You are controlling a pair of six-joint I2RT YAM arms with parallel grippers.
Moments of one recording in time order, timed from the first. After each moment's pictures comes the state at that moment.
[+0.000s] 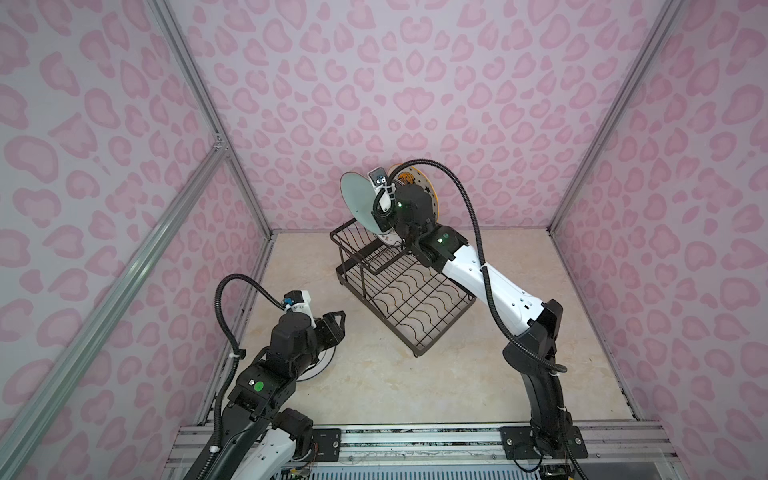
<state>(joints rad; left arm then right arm) -0.44 0.60 0.70 -0.61 -0.08 -0.77 0.81 2.12 2.30 -0.30 0.39 -0.27</state>
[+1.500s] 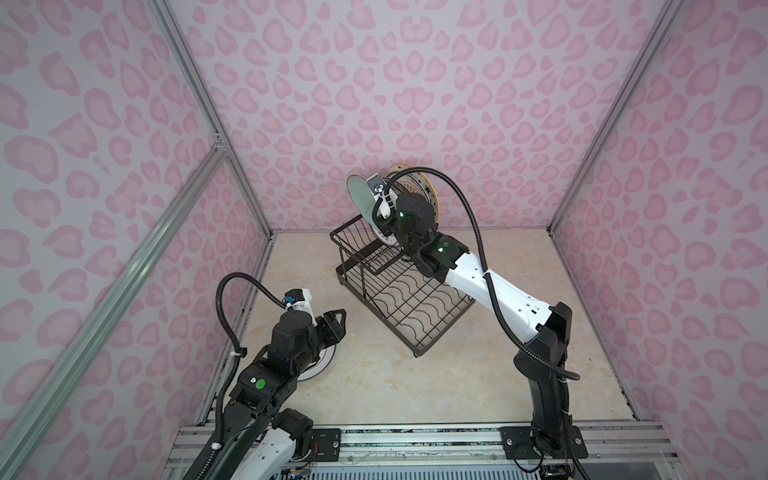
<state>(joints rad) -0.44 0.61 0.70 -0.59 -0.08 -0.77 0.84 2.02 2.13 -0.17 0.47 -0.36</state>
